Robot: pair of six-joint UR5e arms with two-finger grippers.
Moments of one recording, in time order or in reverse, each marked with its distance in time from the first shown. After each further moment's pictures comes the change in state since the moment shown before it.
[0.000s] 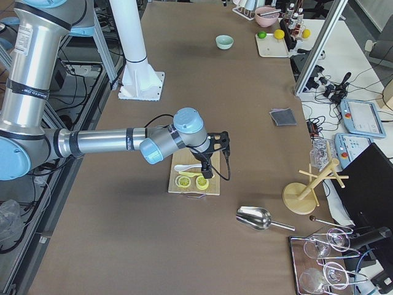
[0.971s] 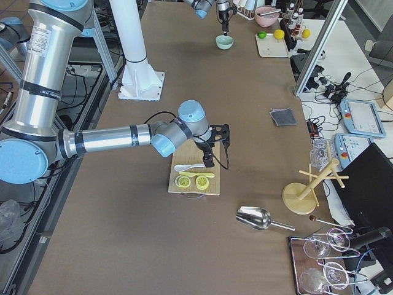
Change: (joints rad) left arm 0.221 -0.113 0.198 -0.242 0.188 -0.269; right arm -0.099 0.003 0.009 0.052 -0.066 0.135
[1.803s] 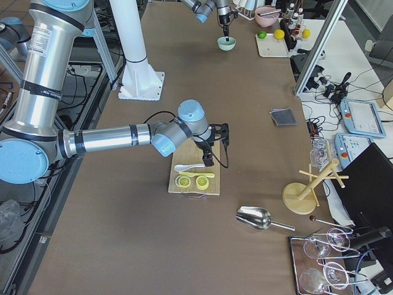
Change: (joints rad) left arm 0.054 -0.091 -0.040 -0.006 0.006 -0.165; right arm -0.005 -0.001 0.004 0.002 0.004 0.001
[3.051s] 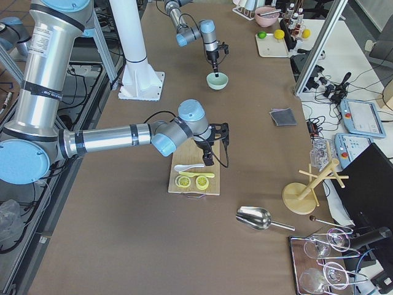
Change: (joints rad) left arm 0.448 -0.475 -0.103 0.620 0.421 -0.356; right arm -0.008 0.003 0.001 0.000 0.000 0.003
